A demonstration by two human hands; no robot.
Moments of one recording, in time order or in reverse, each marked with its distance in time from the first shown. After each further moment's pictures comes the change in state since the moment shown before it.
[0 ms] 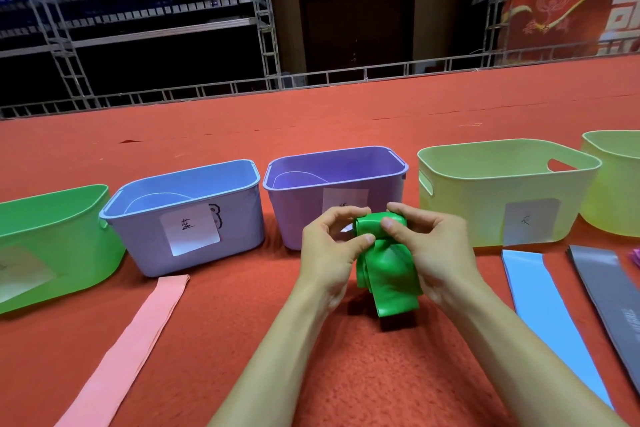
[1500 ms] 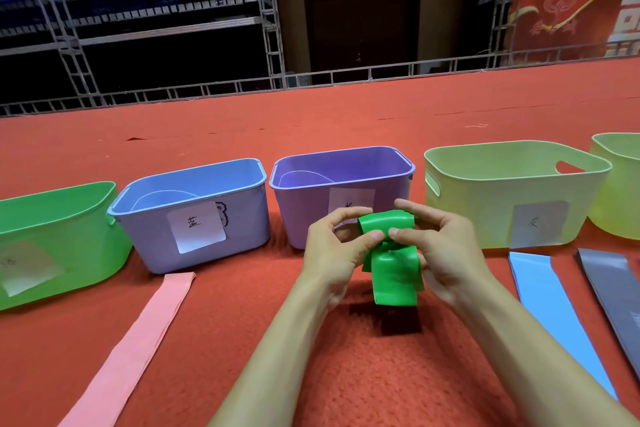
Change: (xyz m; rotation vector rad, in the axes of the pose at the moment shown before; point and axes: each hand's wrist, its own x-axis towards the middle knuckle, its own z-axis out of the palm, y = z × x) left_hand 0.000 0.003 -0.005 0.068 -0.020 -0.070; right_hand 0.003 -0.001 -0.004 0.056 -0.052 0.065
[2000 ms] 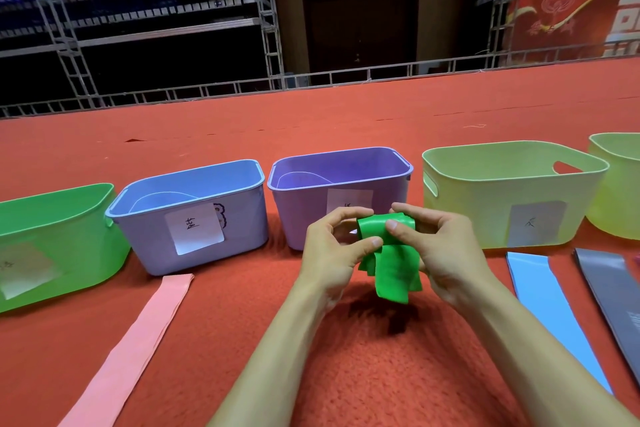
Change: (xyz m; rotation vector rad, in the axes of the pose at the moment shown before) left_hand 0.000 0.001 -0.003 0.091 -0.032 0.068; right_hand 0.000 -0.002 -0.003 -0.137 -0.019 -0.042
